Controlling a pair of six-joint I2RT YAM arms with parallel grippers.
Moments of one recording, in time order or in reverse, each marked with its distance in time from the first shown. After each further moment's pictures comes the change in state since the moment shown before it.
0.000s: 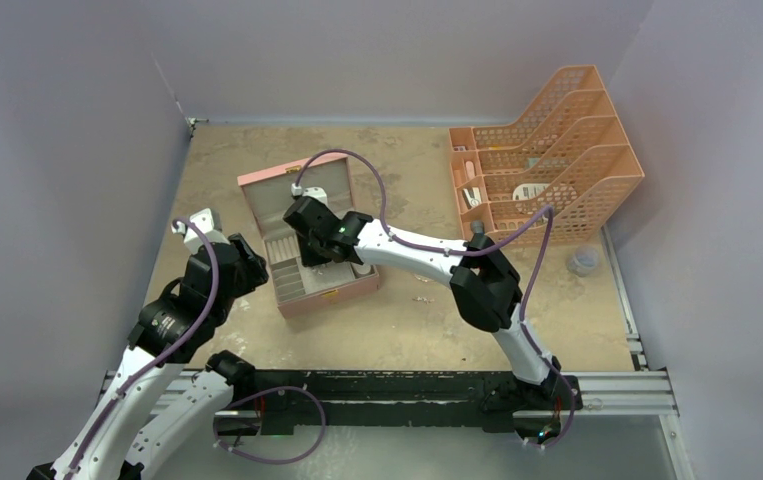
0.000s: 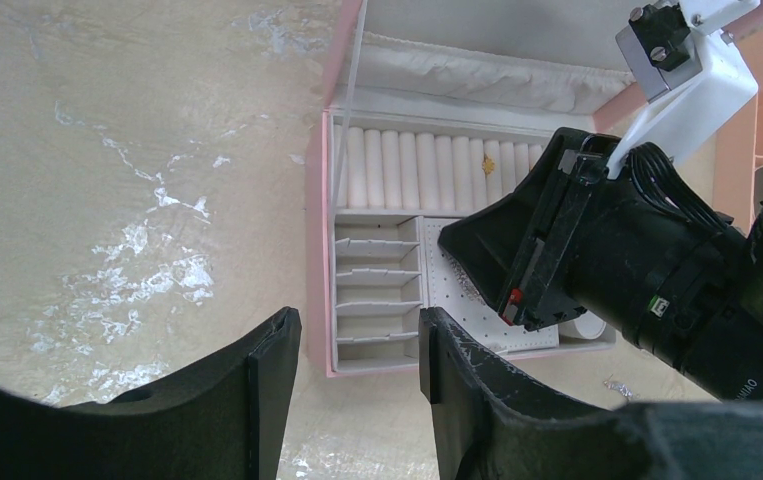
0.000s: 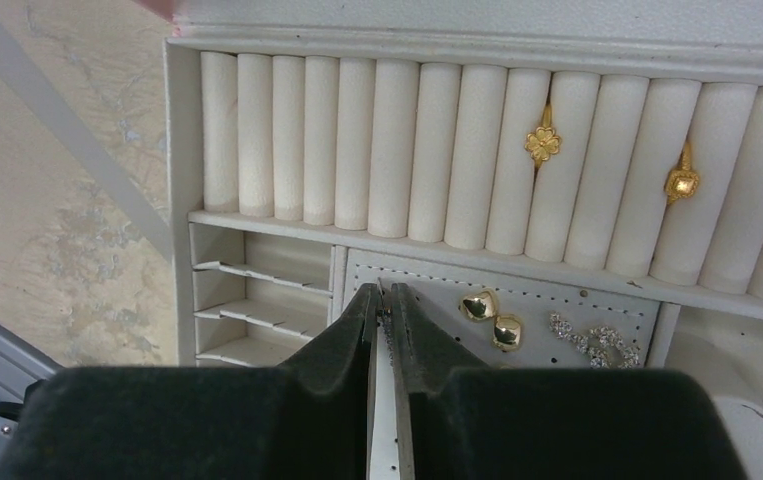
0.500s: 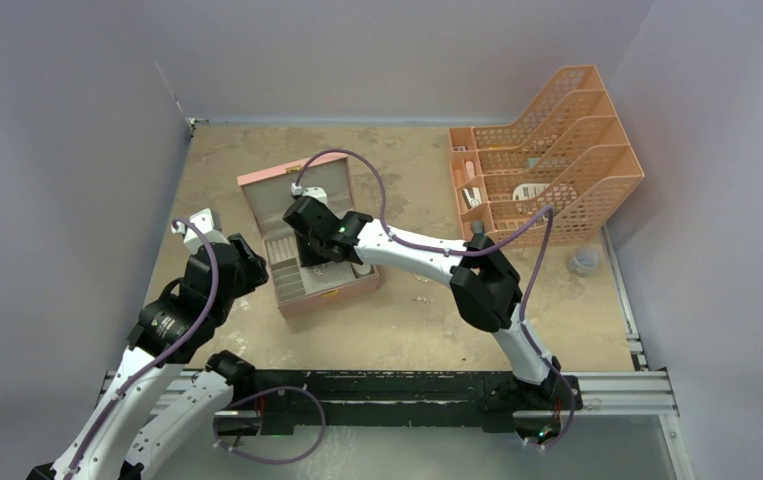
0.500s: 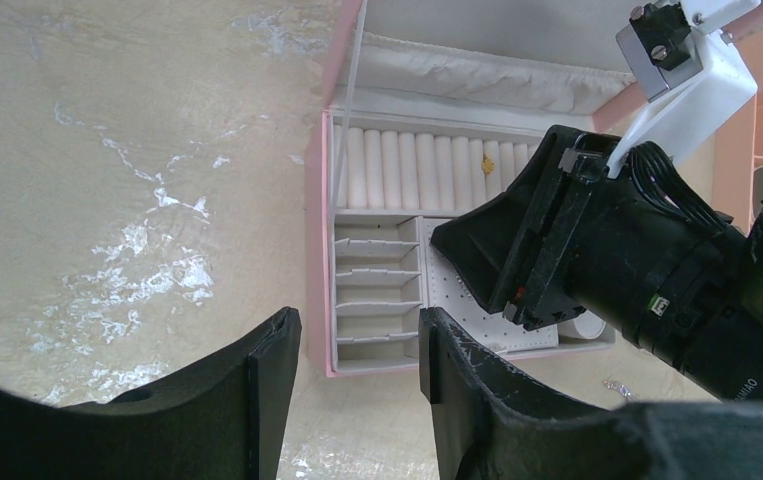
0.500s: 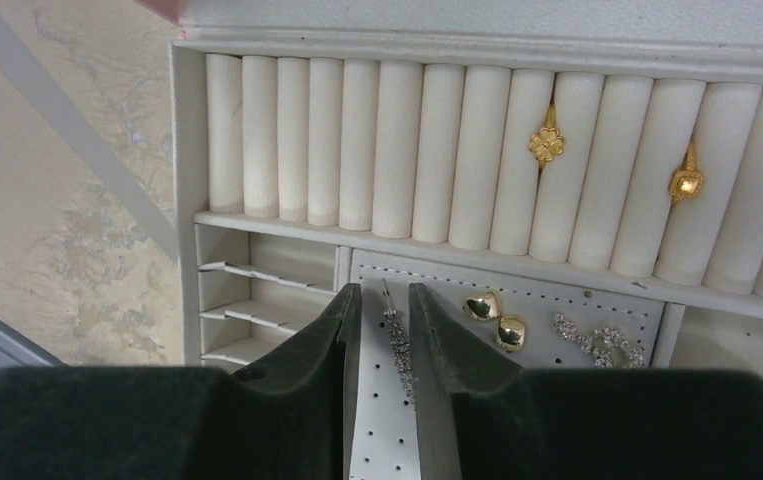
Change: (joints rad) left arm 0.000 -0.002 0.000 0.000 0.000 0.000; right arm 0.000 0.000 0.004 0.001 -0.003 0.008
